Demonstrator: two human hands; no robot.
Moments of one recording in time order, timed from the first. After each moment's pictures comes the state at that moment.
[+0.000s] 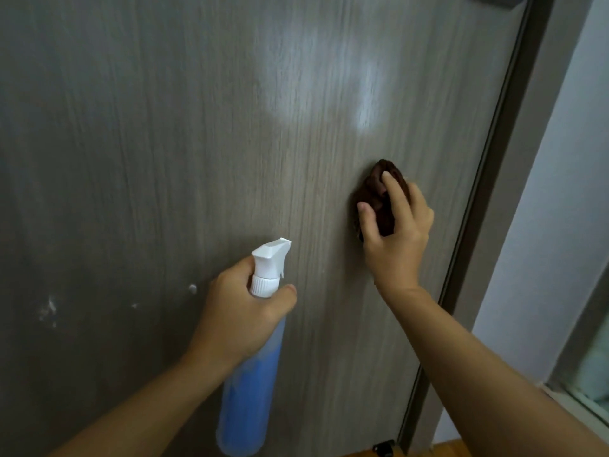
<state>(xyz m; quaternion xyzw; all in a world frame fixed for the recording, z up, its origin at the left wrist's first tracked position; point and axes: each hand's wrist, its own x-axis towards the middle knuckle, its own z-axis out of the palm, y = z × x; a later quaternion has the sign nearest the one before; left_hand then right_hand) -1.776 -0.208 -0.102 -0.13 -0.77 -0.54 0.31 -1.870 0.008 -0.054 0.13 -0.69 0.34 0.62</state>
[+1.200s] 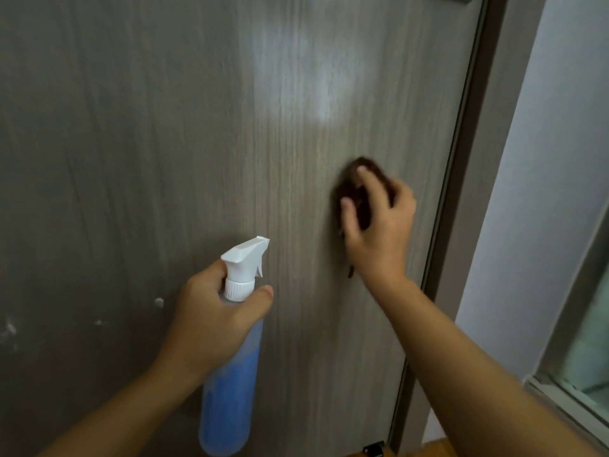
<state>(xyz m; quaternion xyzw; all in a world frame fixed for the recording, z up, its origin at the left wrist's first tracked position) -1.776 -0.191 -0.090 -0.16 -0.75 -0.55 0.32 -1.874 0.035 -0.038 0.14 -0.72 0.31 0.60</state>
